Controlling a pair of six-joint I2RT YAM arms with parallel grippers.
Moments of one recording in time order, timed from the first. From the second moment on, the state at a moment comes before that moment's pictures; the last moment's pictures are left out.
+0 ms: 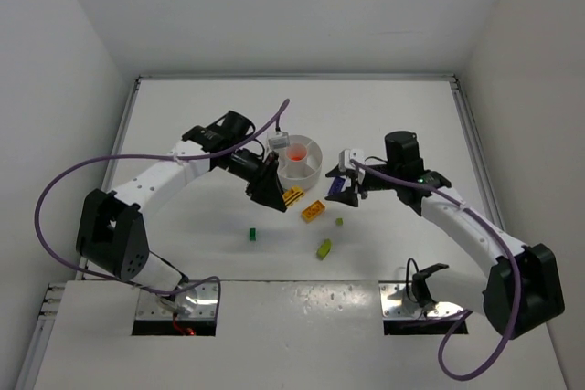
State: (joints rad) left arm -0.46 1.50 1.19 -0.83 1.13 0.36; right arm 0.35 1.17 0.69 -0.16 -0.98 -0.74
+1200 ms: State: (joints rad) left arm -0.50 1.51 1.17 -0.89 1.24 0.41; right arm 0.61 1.23 0.80 -0.11 -1.09 -0.83
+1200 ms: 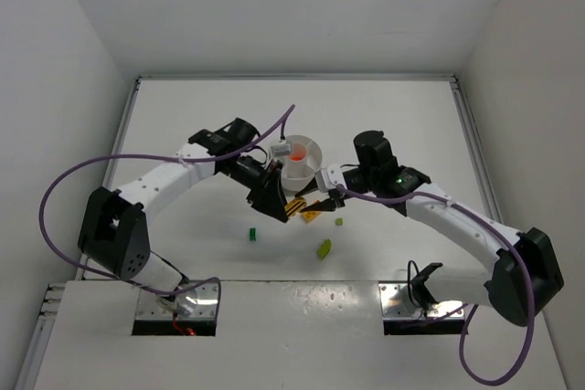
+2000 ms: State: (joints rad) left arm -0.17 1.35 1.04 -0.70 1.13 0.28; right arm 0.65 1.15 0.80 -0.13 -0.92 -0.63
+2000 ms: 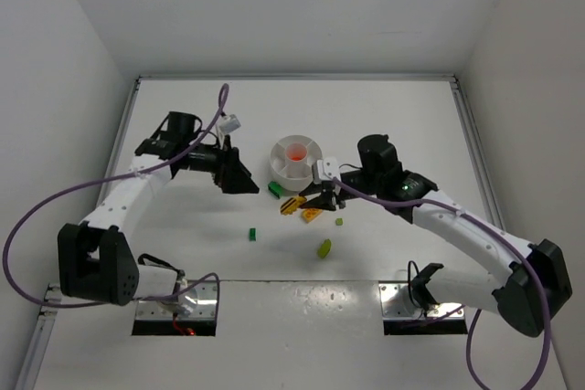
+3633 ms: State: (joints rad) left arm -0.08 1.09 0.78 -0.40 0.93 0.06; right arm 0.63 1.46 0.88 -0.01 -0.38 -0.59
